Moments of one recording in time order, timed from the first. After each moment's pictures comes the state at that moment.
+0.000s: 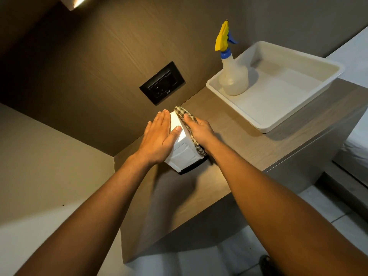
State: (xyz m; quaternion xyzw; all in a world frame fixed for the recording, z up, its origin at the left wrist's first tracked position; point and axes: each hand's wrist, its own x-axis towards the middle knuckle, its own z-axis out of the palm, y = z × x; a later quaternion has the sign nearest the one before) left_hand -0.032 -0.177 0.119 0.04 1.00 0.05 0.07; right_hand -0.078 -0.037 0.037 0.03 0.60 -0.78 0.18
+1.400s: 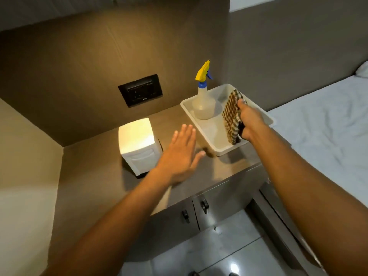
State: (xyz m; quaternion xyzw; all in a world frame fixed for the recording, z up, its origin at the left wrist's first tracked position) left_hand -0.003 -0.042 0.076 0.19 0.98 0.08 0.00; right_hand -0.120 0.181 0.103 0.23 0.57 -0.78 0.09
